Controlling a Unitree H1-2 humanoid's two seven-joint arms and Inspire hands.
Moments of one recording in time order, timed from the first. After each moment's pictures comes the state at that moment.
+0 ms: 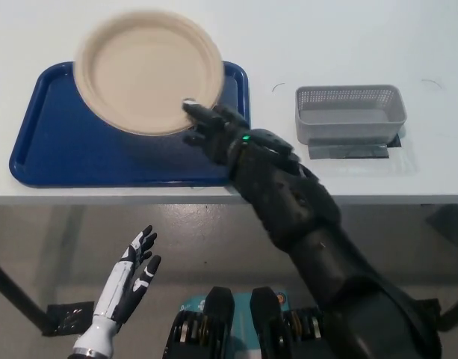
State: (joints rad) left_arm -0.14 0.14 -0.06 0.41 0.13 -0.43 0.00; right_arm -1.08 0.20 0.10 0.92 0.72 0.36 -0.35
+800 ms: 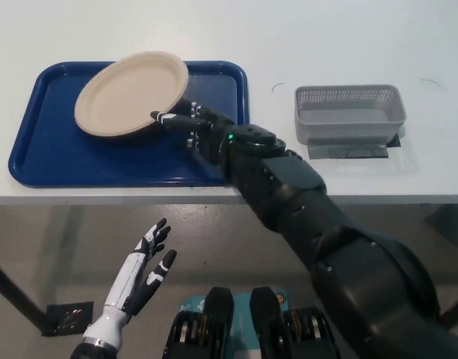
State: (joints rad) left_arm -0.17 0.14 -0.09 0.42 0.13 -0.43 -0.02; right_arm -1.25 0.18 0.09 1.32 0.48 0.24 -0.04
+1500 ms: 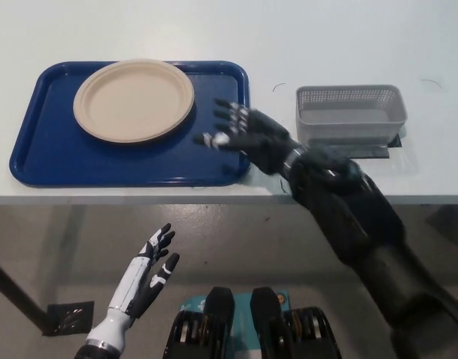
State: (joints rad) left_arm -0.18 0.14 -0.11 0.45 0.13 -0.43 -0.03; right_arm -0.84 -0.04 0.24 0.67 0.49 0.36 0.09
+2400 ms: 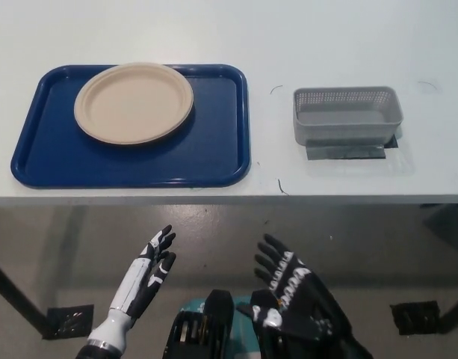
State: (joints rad) left_arm -0.18 0.13 -0.11 0.47 0.13 -0.43 -0.03; right_arm 0.06 0.02 0.27 -0.24 0.33 0.21 0.09
